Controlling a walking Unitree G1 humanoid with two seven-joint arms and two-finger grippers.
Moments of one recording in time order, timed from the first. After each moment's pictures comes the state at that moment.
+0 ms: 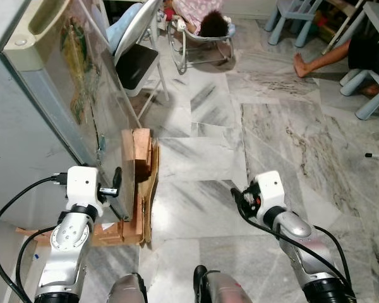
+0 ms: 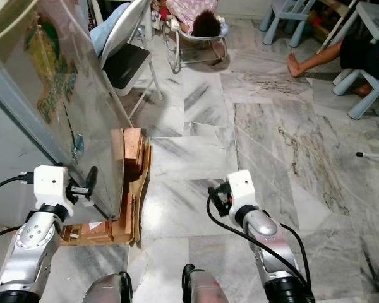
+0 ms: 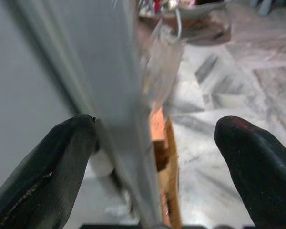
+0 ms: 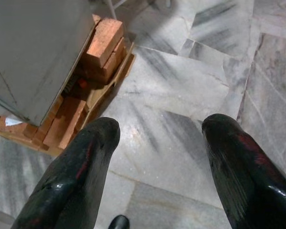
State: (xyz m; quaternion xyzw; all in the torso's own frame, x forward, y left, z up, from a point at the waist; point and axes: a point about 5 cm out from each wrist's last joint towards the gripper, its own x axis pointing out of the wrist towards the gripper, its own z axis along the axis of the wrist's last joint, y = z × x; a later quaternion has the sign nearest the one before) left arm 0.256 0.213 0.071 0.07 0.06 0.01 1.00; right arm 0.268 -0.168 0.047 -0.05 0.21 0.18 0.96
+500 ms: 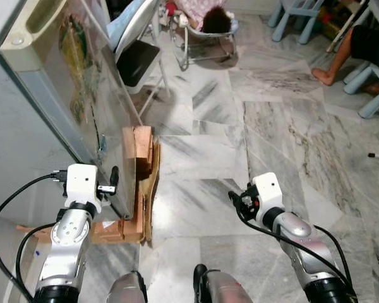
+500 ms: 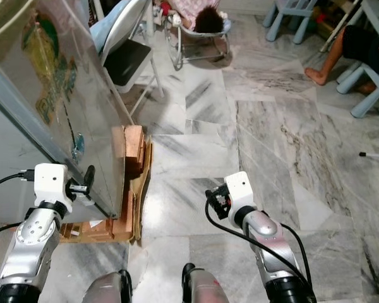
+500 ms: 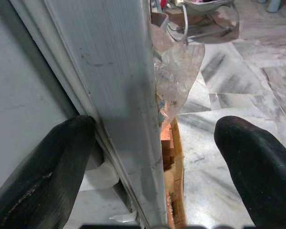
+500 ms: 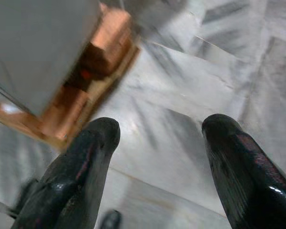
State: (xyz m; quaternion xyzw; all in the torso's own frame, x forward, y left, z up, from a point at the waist) left arm 0.280 0.205 0.078 0.08 0.06 0.00 0.99; right arm 0.272 -0.174 0.044 -0.08 0.22 0.17 0.96
